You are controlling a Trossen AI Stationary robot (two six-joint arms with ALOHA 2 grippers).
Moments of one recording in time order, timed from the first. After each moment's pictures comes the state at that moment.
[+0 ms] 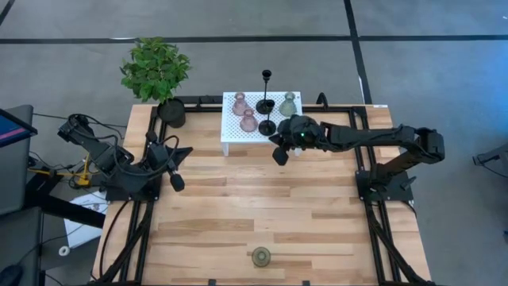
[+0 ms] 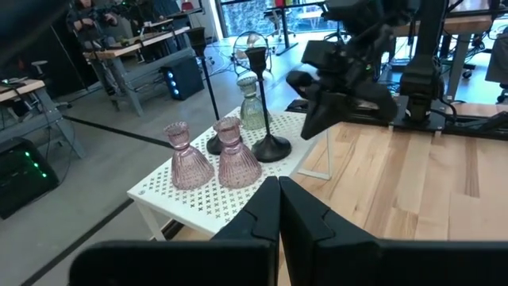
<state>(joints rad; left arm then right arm) -0.66 0.63 0.90 -0.60 -1.20 -0.27 -0.23 1.43 0.97 -0.11 0.14 0.16</state>
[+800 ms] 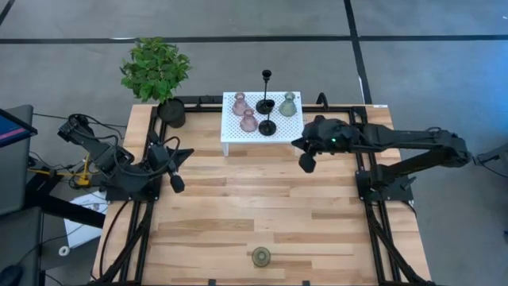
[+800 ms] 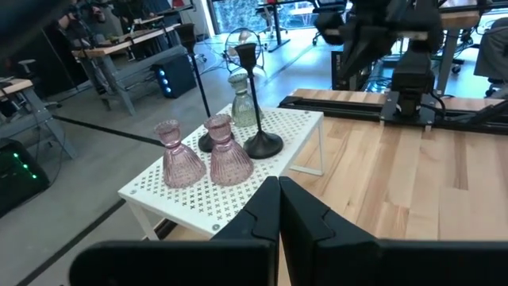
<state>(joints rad) -0.66 0.63 0.90 -0.60 -1.17 -0.27 -0.07 1.14 1.05 -0.55 0.24 0.19</state>
